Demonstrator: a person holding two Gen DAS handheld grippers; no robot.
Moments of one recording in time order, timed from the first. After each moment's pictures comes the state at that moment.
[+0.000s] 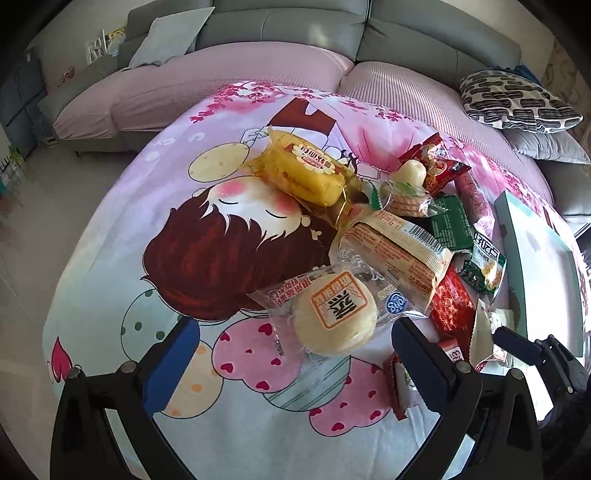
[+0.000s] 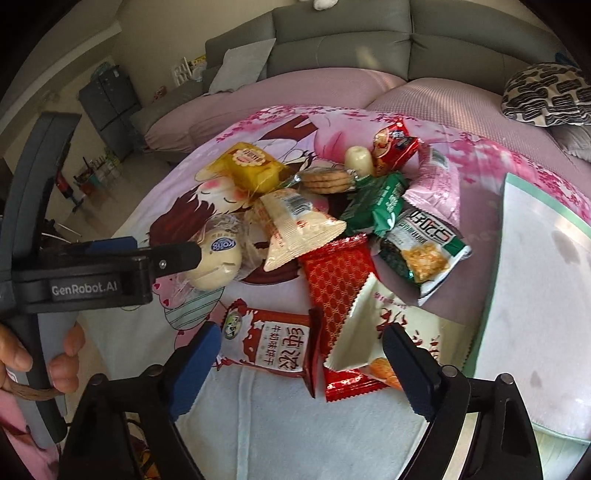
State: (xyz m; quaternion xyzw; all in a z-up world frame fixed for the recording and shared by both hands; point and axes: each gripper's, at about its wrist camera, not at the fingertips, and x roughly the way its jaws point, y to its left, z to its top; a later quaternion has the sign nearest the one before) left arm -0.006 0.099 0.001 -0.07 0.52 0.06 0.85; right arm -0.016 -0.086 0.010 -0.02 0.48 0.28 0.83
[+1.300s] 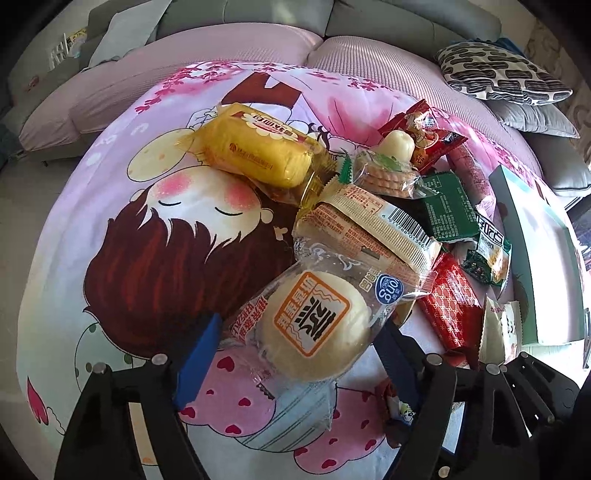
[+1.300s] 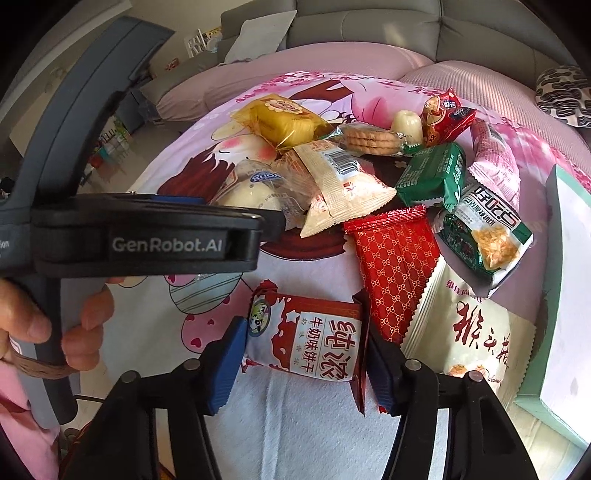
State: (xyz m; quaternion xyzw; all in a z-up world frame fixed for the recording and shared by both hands) left arm 0.024 0.081 -0.027 -0.06 0.55 0.00 0.83; right arm -0.013 -0.050 -0.020 -0.03 0.52 0.30 0.80
